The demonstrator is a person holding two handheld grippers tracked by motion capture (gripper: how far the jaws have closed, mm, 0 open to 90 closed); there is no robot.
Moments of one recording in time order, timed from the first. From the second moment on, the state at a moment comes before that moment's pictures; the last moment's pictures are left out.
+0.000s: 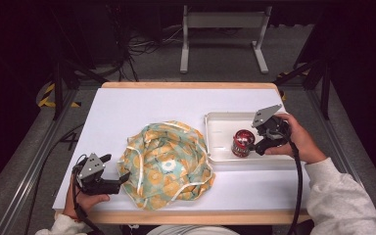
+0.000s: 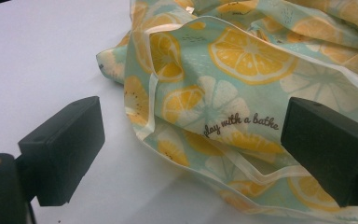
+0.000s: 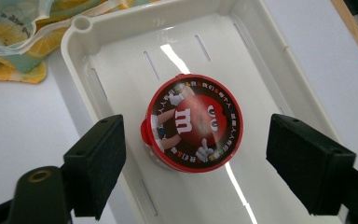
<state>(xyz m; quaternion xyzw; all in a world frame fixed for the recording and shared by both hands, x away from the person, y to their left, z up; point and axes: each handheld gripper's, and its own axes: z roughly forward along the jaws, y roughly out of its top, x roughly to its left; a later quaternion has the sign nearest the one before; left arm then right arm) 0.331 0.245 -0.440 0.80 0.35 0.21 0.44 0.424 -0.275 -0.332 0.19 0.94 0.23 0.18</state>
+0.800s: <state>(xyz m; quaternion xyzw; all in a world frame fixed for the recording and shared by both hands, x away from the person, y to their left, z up) 0.332 0.244 -0.440 0.80 0.34 0.21 0.44 0.395 -0.310 -0.351 0.22 0.91 0.28 0.20</state>
